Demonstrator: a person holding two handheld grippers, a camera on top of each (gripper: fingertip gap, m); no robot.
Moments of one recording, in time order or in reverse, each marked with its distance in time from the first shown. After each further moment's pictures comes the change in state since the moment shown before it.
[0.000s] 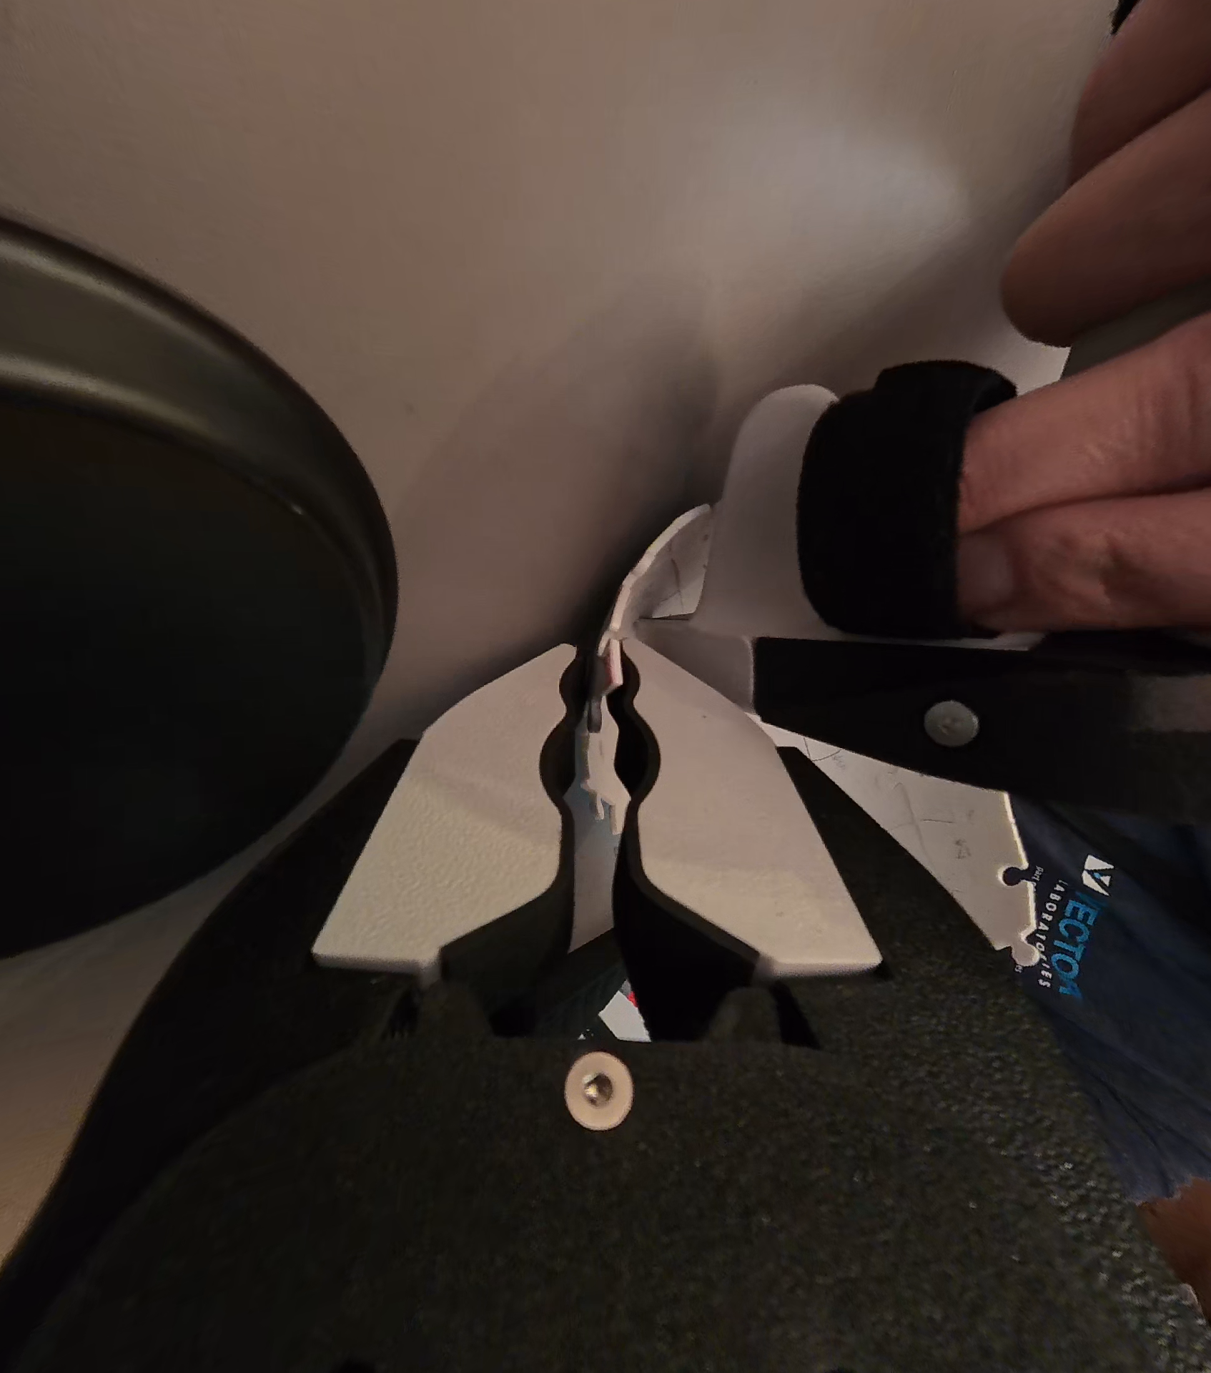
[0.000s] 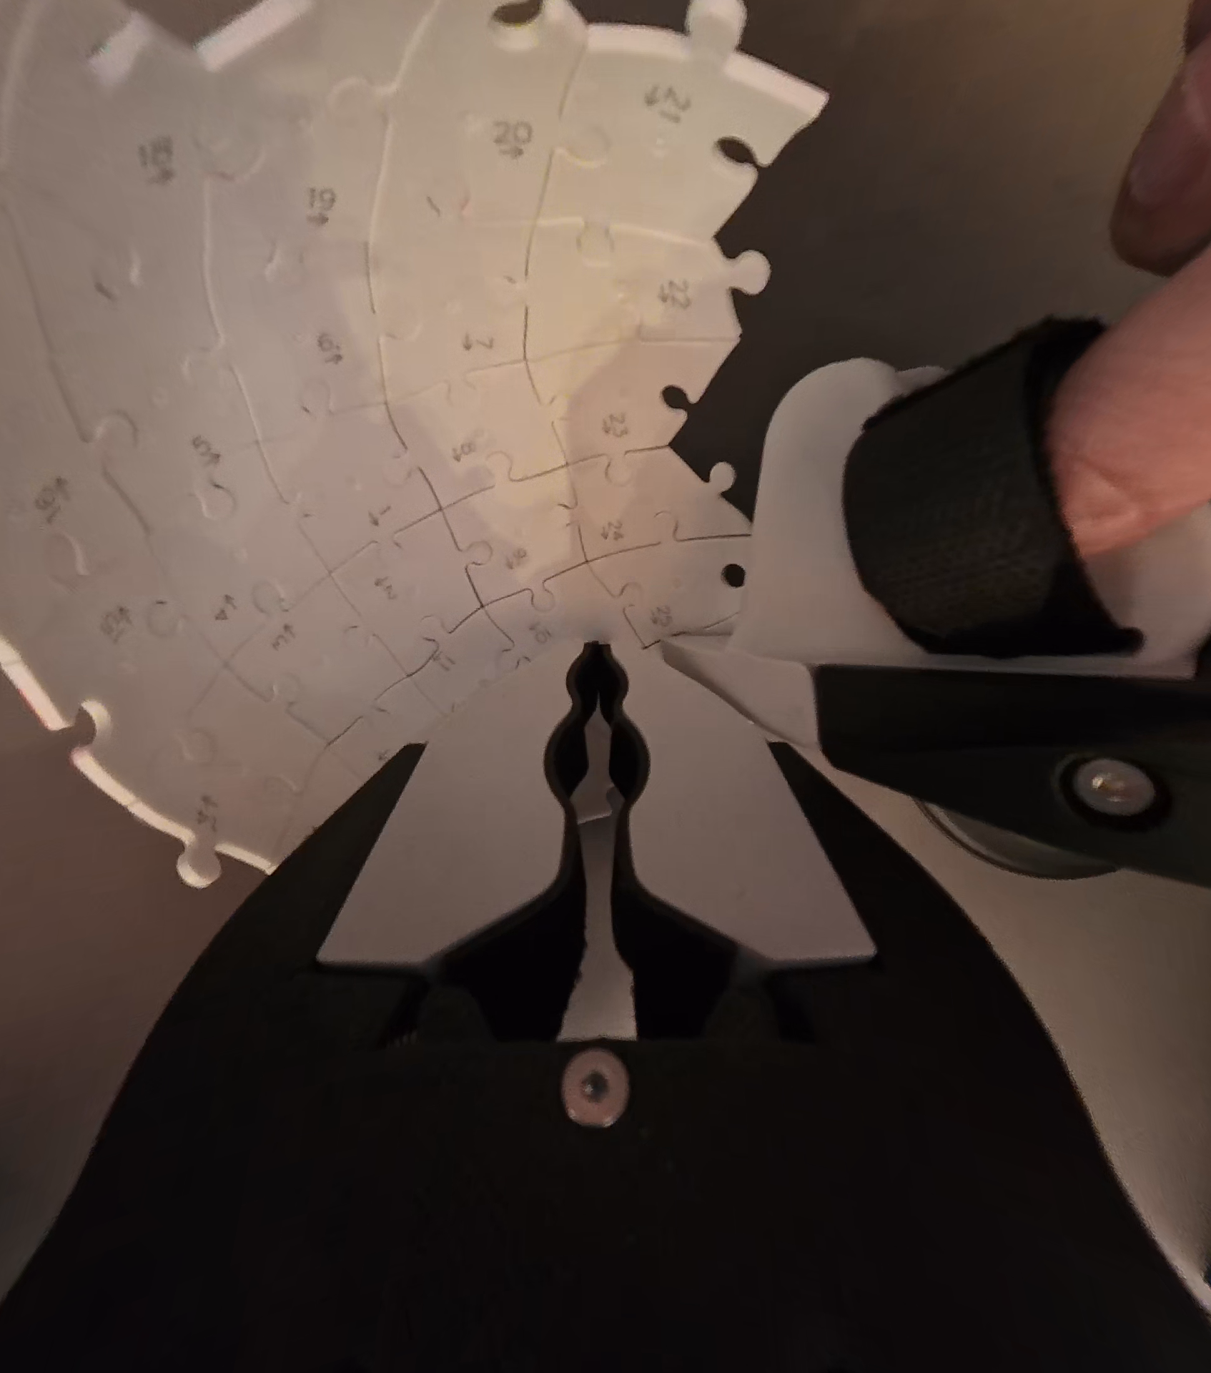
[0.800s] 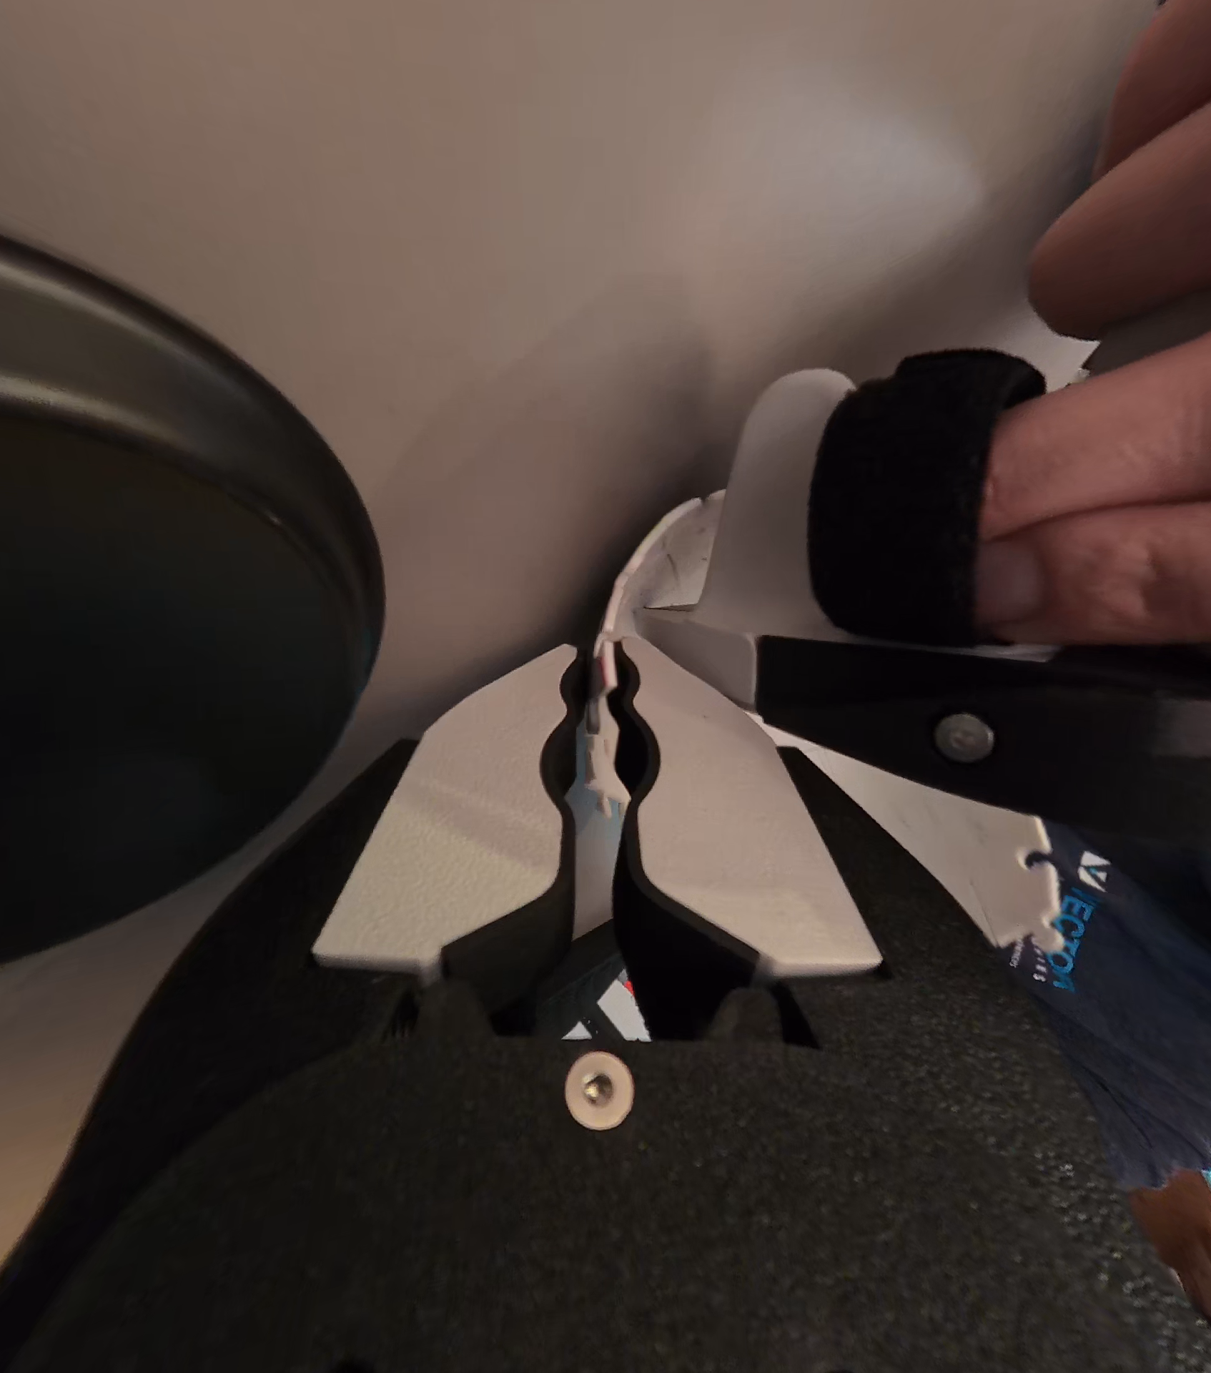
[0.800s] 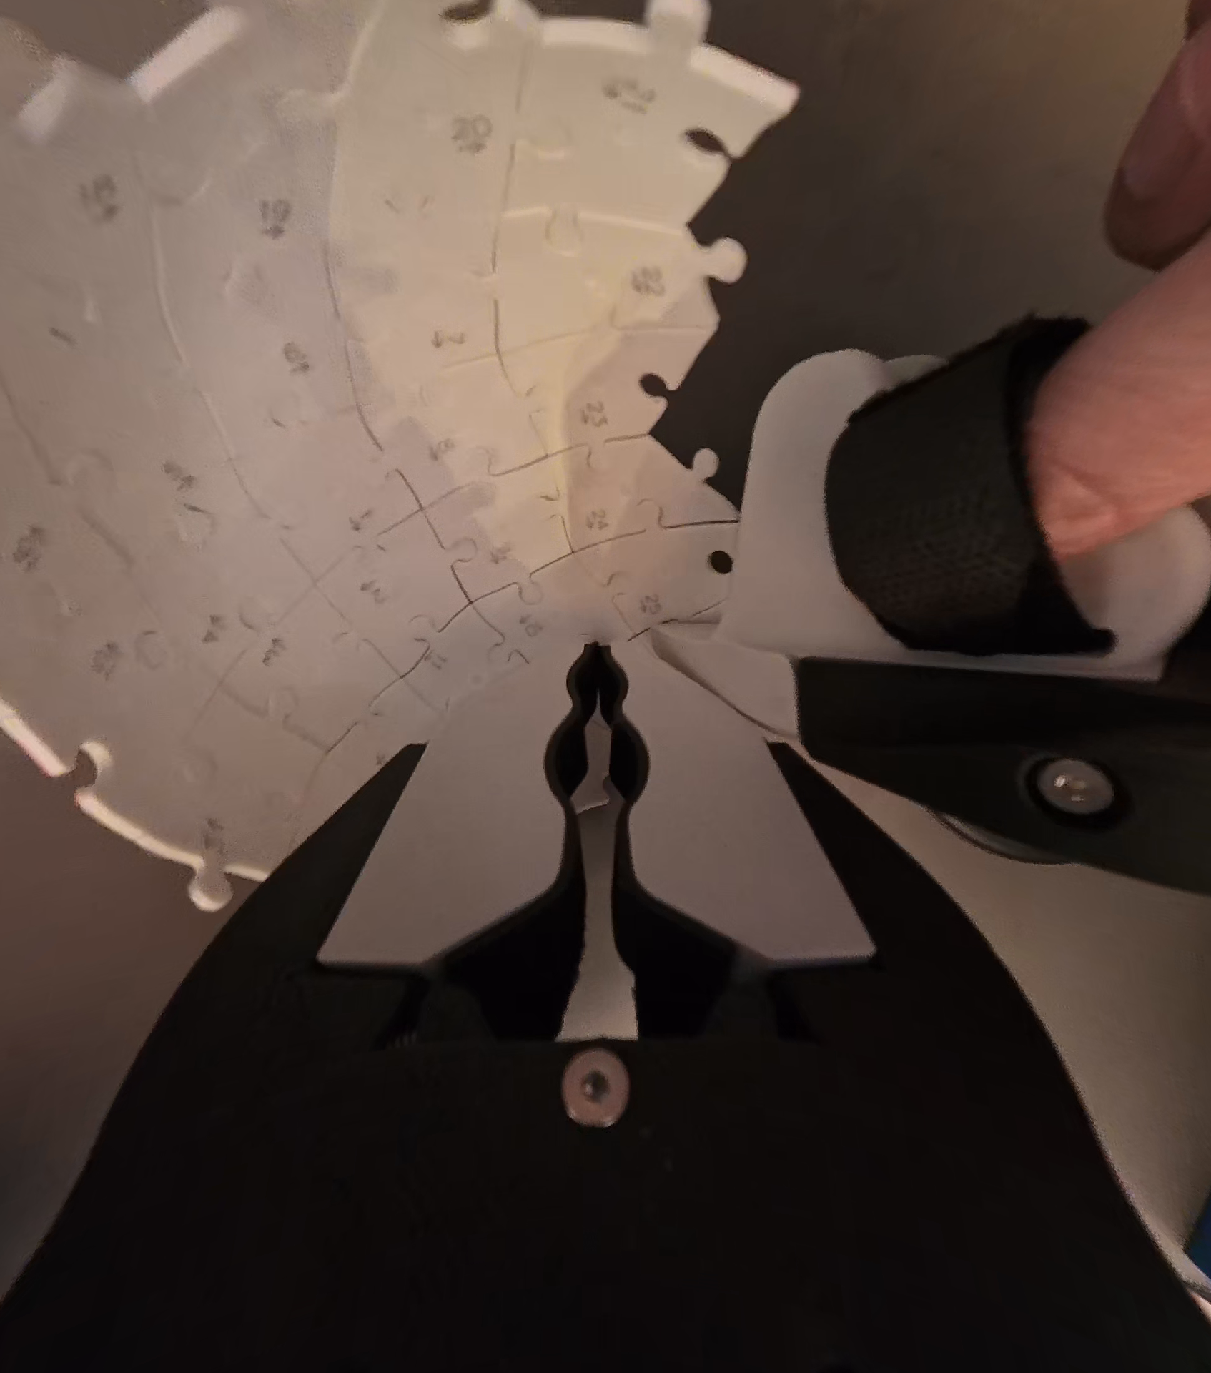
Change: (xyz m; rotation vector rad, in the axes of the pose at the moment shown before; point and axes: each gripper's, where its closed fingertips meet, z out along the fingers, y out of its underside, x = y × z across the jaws) left arm 0.001 0.000 0.001 -0.019 -0.005 -0.007; right arm 0.001 0.003 -0.002 -0.019 0.002 -0.005
